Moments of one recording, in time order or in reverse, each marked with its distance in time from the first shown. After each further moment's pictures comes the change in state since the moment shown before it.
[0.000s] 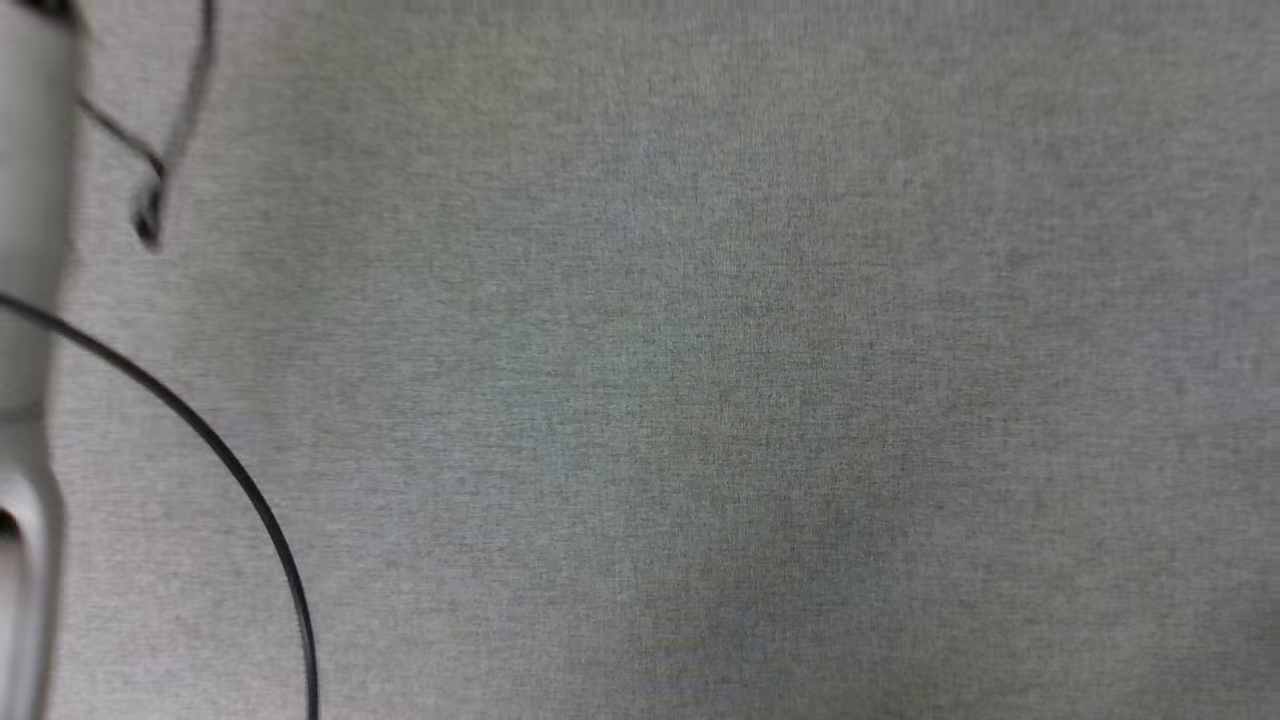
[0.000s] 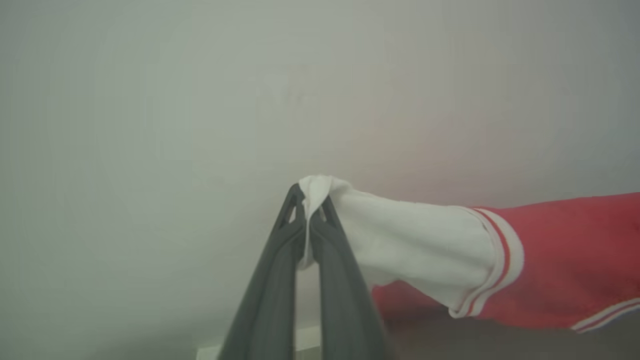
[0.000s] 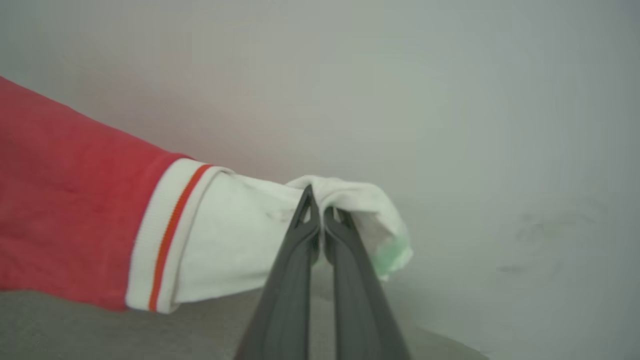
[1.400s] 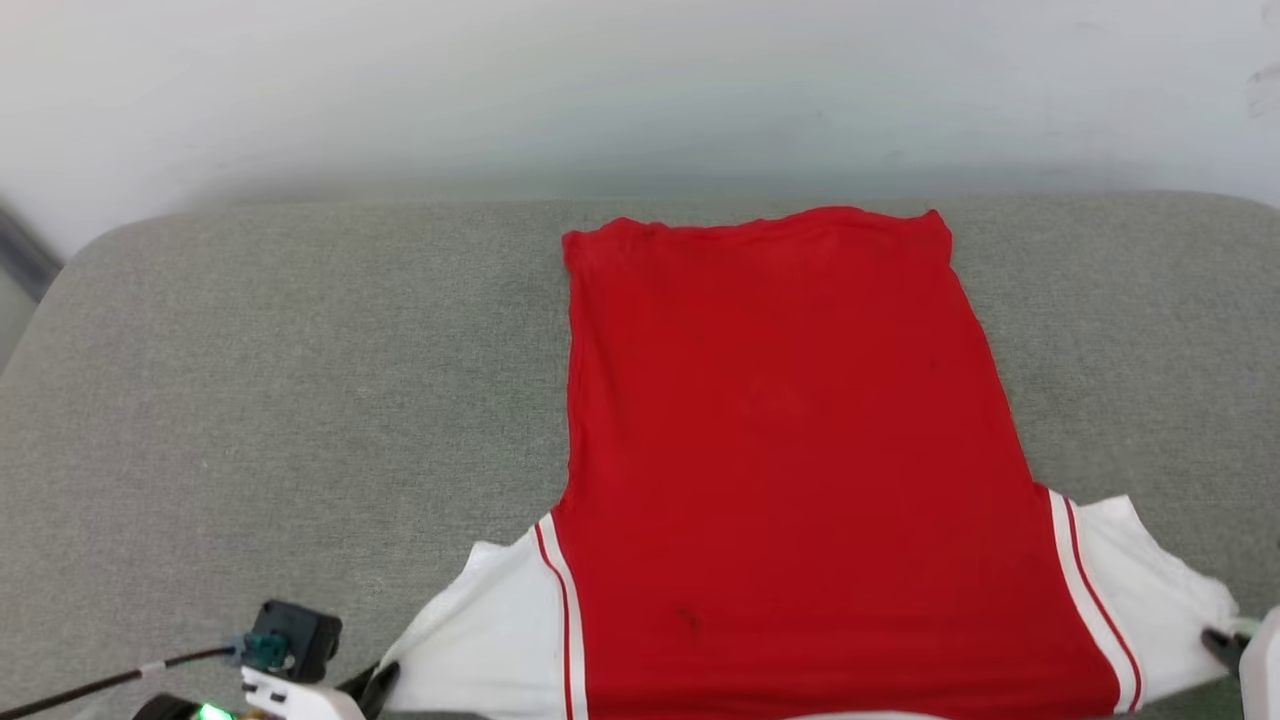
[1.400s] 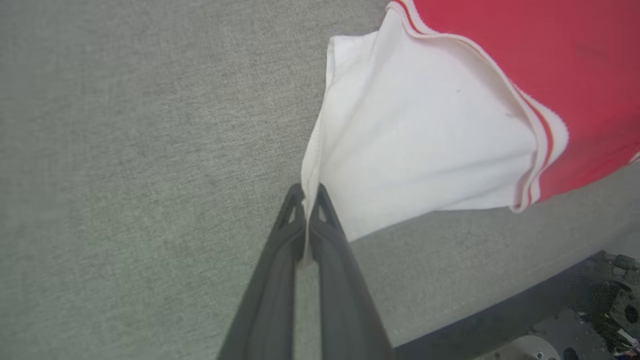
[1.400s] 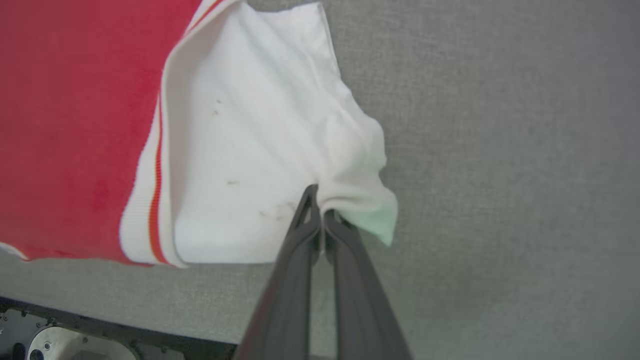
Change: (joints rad) left arm 1.336 0.302 -0.218 -0.492 -0.187 0.113 0.269; right arm 1.241 -0.074 -0.127 -0.276 0.257 0.001 0.482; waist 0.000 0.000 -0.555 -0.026
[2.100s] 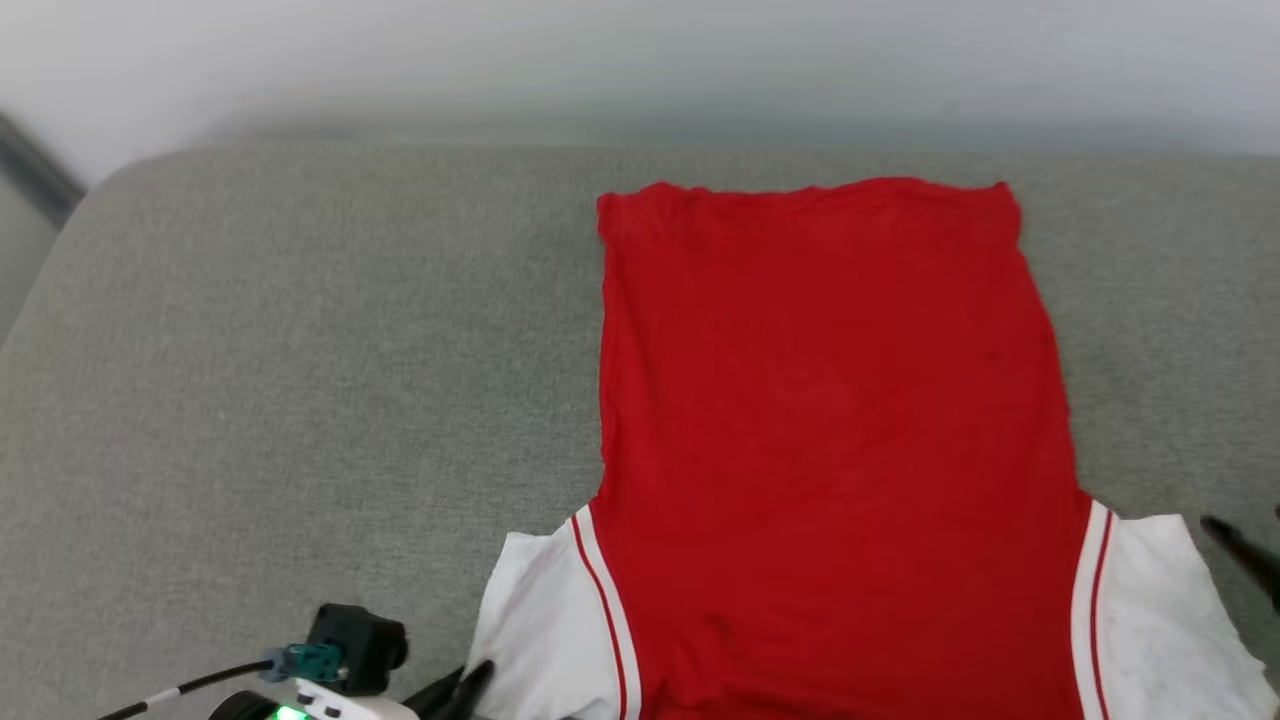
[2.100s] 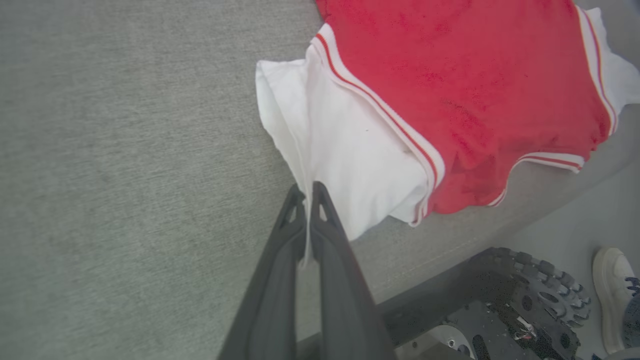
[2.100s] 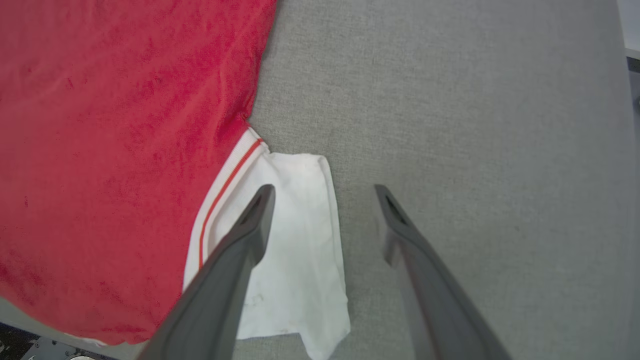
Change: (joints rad) left arm 0.056 -0.010 -0.011 -0.240 -0.062 -0.003 0.007; right arm -0.016 0.009 -0.153 -0.220 0.028 -0.001 0.150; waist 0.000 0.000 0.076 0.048
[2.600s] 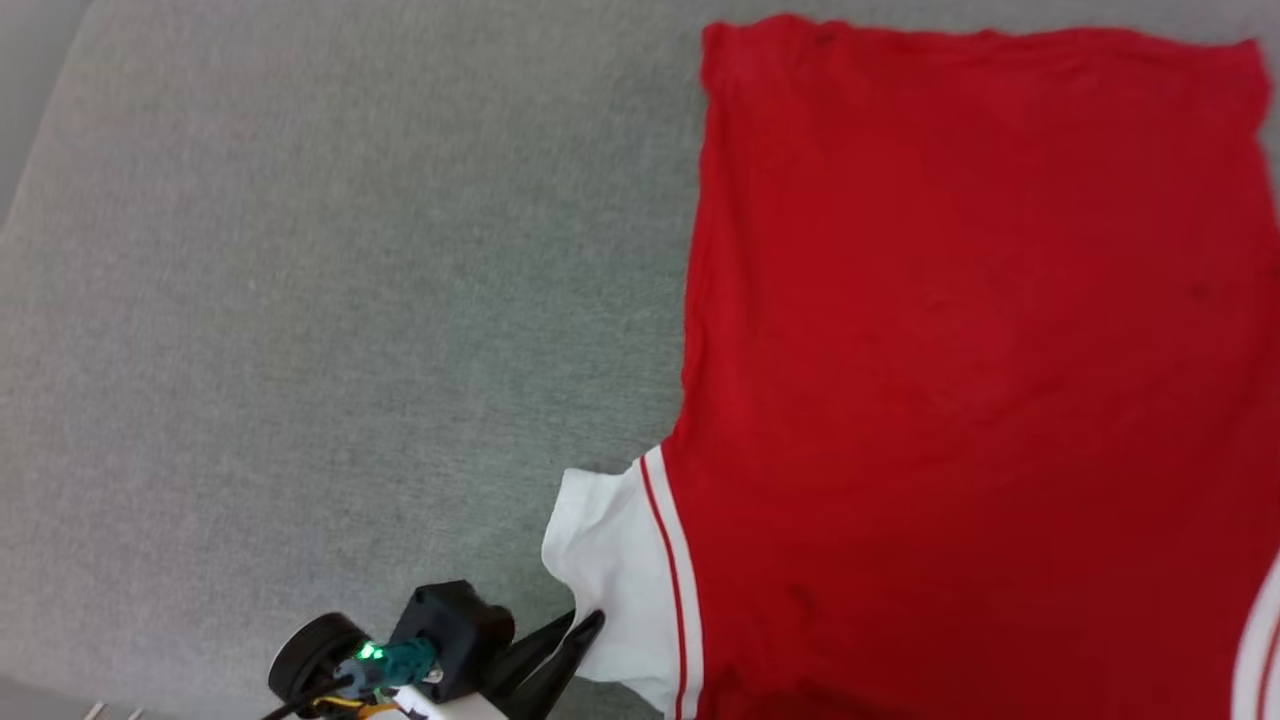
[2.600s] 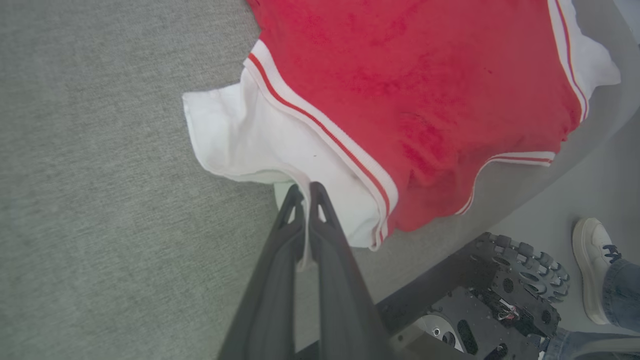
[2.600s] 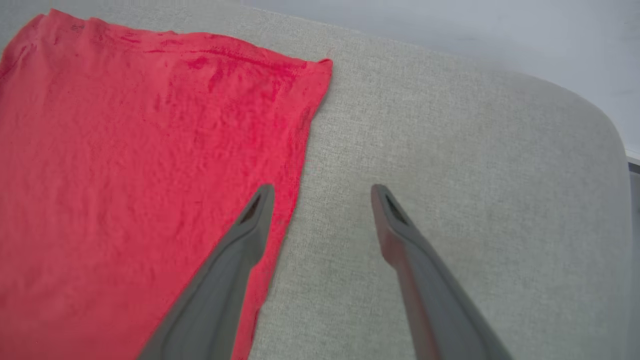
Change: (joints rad) left arm -0.096 -0.018 -0.086 -0.271 0.162 0.029 0.079; right arm -0.561 -0.074 -0.048 0.038 0.015 0.000 0.267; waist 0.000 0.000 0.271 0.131
